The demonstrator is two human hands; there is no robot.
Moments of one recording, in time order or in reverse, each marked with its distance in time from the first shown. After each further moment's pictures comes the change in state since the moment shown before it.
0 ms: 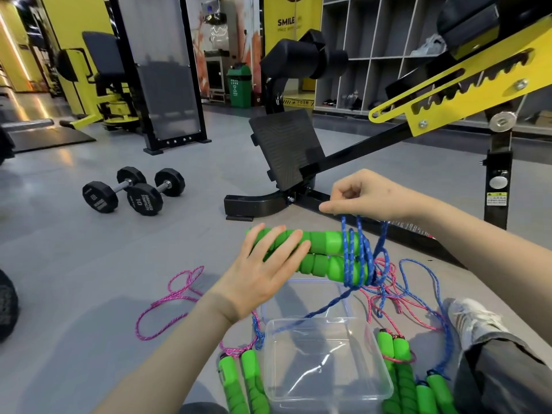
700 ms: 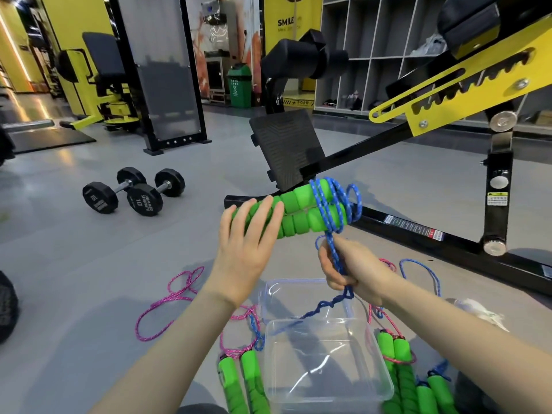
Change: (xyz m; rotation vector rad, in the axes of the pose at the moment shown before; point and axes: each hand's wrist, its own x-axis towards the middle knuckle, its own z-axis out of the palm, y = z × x) left_hand 0.010 -0.014 0.006 0.065 0.056 -0.325; right_hand -0.033 0.026 0.099 0.898 0.096 0.372
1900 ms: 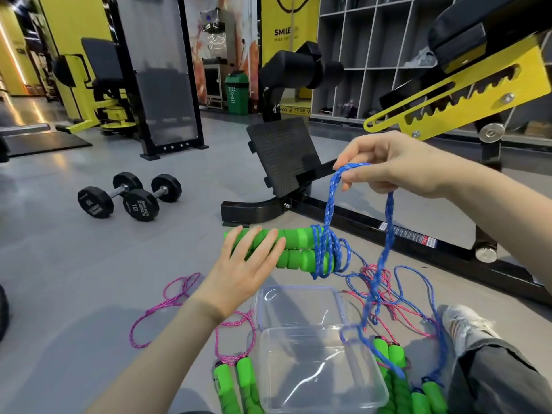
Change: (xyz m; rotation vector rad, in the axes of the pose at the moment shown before) left_hand -0.020 -0.012 -0.003 0.112 -0.094 0.306; right_hand -0.014 -0.158 -0.040 -0.646 -0.113 -0.307
